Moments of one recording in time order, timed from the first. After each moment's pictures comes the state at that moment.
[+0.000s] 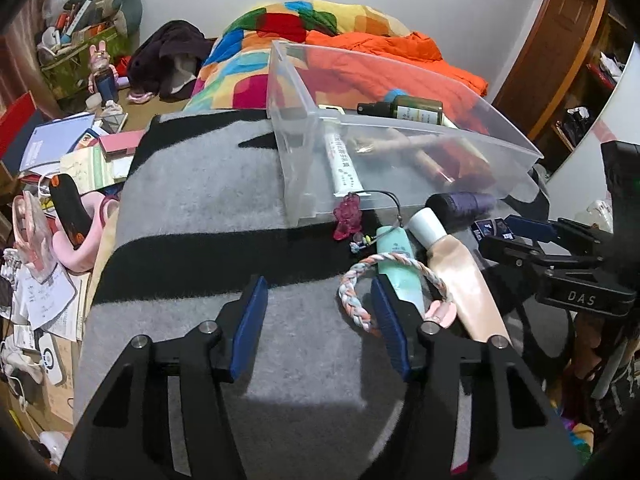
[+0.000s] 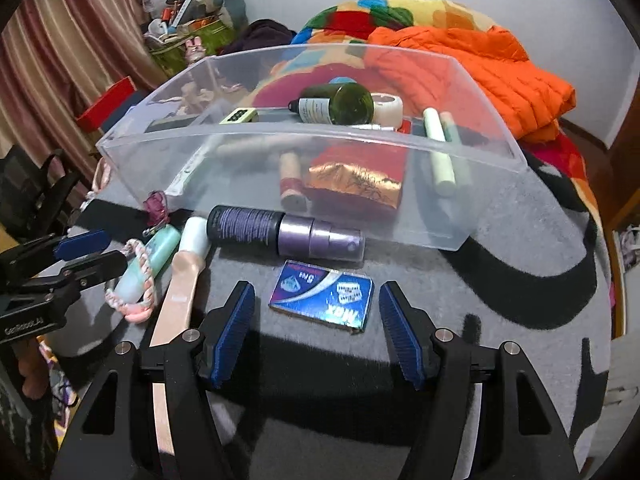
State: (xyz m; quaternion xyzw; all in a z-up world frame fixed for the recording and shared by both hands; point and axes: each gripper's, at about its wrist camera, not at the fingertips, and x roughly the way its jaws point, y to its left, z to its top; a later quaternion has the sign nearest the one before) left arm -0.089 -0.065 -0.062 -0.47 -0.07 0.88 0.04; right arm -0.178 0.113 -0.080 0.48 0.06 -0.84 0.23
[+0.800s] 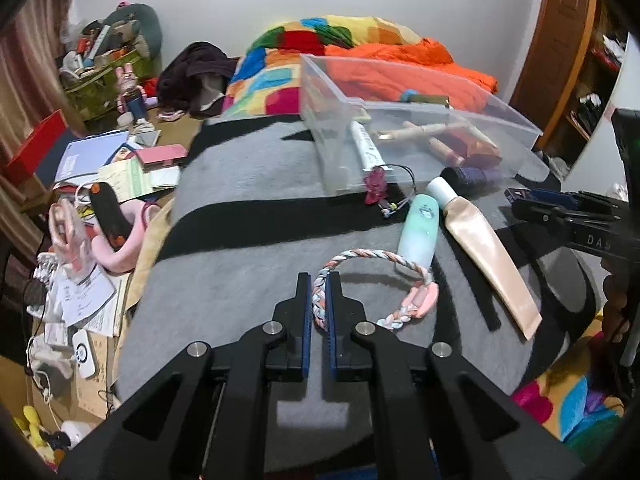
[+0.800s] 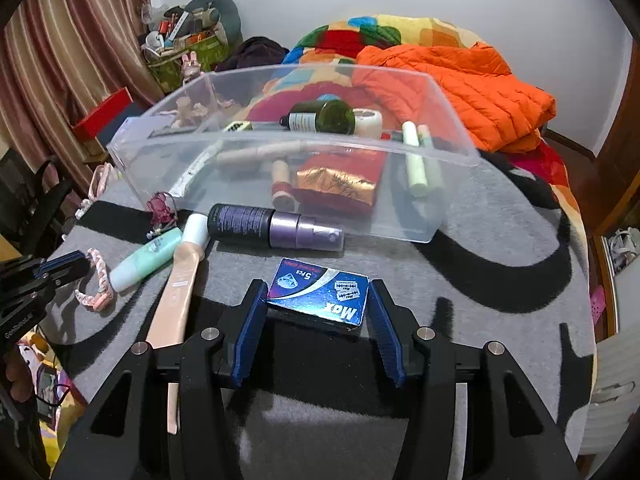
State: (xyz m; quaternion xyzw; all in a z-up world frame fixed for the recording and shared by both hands) left arm -0.035 -0.075 -0.048 -0.44 -0.03 0.90 0.00; right arm -0.155 0.129 -0.066 0.45 0.06 -0.86 0.22
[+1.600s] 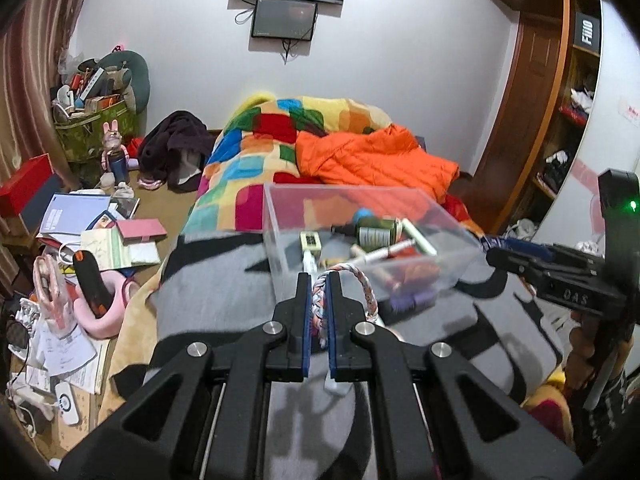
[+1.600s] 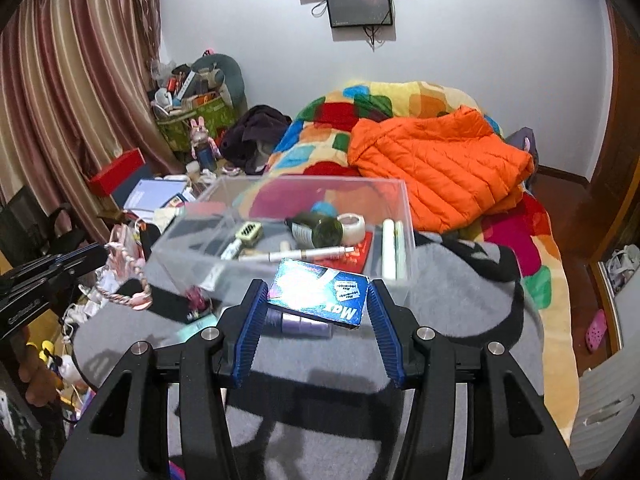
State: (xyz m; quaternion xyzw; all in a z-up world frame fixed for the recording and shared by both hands) left arm -0.063 -0.061 0.039 -0.32 -0.07 0.94 0.04; right arm -0.156 0.148 0.017 0.36 0.02 -0.90 0.23
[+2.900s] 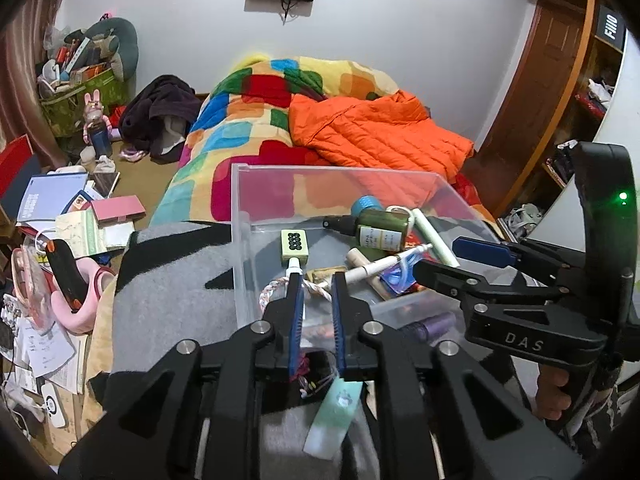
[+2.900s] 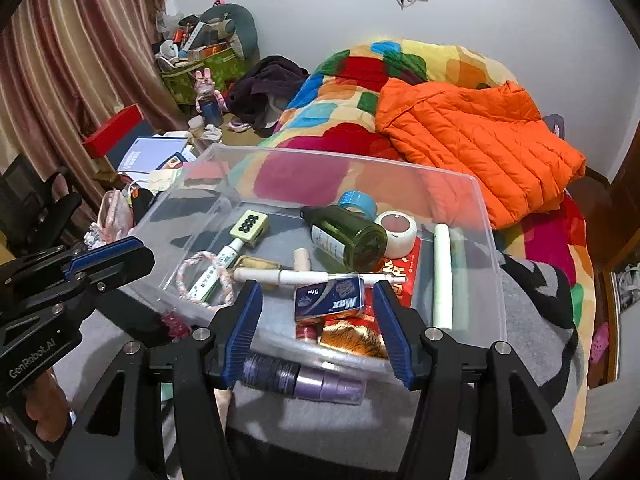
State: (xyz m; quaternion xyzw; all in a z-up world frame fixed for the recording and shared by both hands) left arm -0.136 -0.044 0.011 -0.39 -0.07 0.92 0.05; right arm -0.229 0.086 -0.020 0.43 0.07 -0.86 0.25
